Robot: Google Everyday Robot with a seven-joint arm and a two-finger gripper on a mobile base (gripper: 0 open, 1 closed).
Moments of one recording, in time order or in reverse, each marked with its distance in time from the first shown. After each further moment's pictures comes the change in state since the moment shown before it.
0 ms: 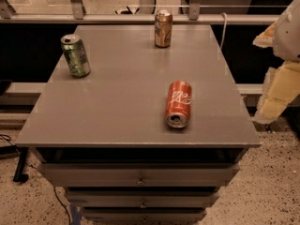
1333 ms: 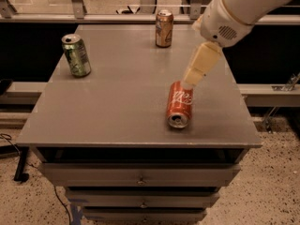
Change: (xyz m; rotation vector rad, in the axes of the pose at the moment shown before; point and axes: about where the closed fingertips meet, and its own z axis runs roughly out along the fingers) arm -0.124 -0.065 0.060 0.007 -0.273 -0.013
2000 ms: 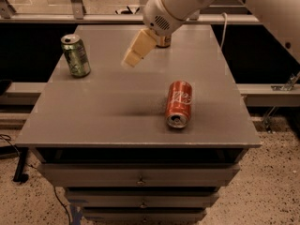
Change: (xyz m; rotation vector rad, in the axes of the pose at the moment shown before) arm -0.127 -0.034 0.074 -0.007 -0.233 0.037
